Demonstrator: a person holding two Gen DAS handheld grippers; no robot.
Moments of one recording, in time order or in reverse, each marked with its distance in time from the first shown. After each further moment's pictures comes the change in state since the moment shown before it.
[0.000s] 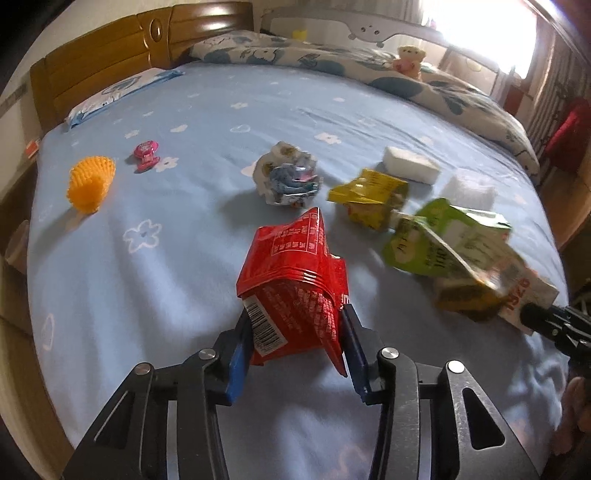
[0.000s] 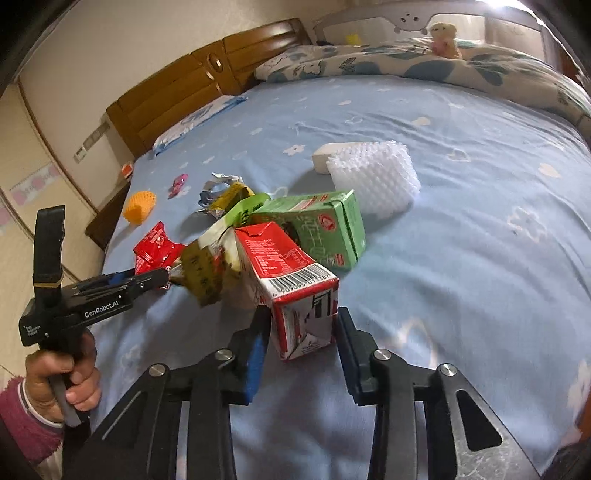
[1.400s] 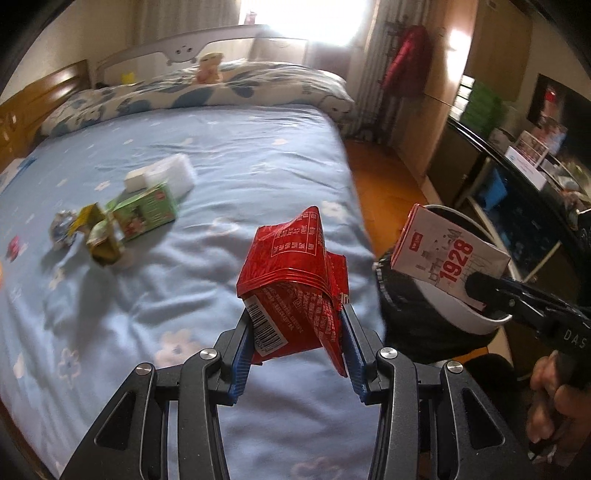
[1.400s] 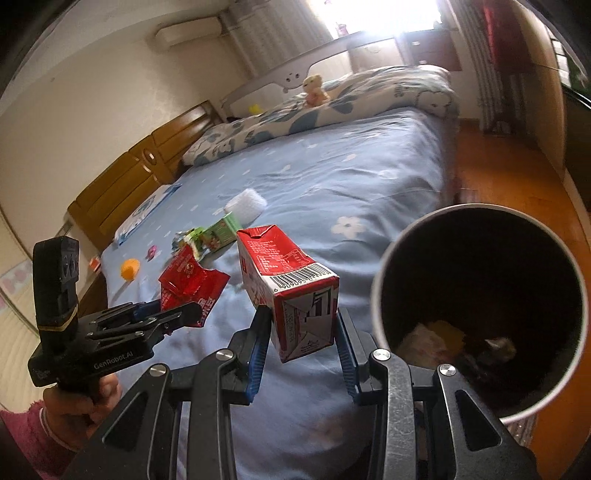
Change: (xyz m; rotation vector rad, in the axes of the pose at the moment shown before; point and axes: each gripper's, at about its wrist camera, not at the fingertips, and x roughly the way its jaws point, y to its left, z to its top) left arm -0.130 -0.191 -0.094 0.423 -0.021 -0.395; right arm -0.223 -0.061 -0.149 0.301 -0.270 -0.194
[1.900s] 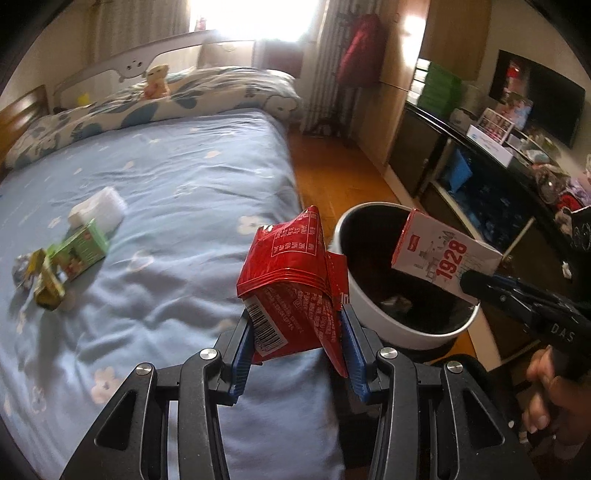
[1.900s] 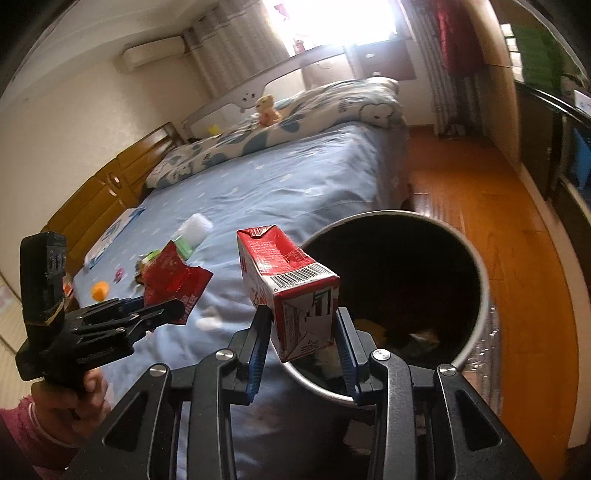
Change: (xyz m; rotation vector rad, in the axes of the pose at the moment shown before) left arm 0.028 -0.055 0.024 0.111 0.009 -0.095; right arm -0.052 -0.056 -0.004 0.070 -0.061 -0.137
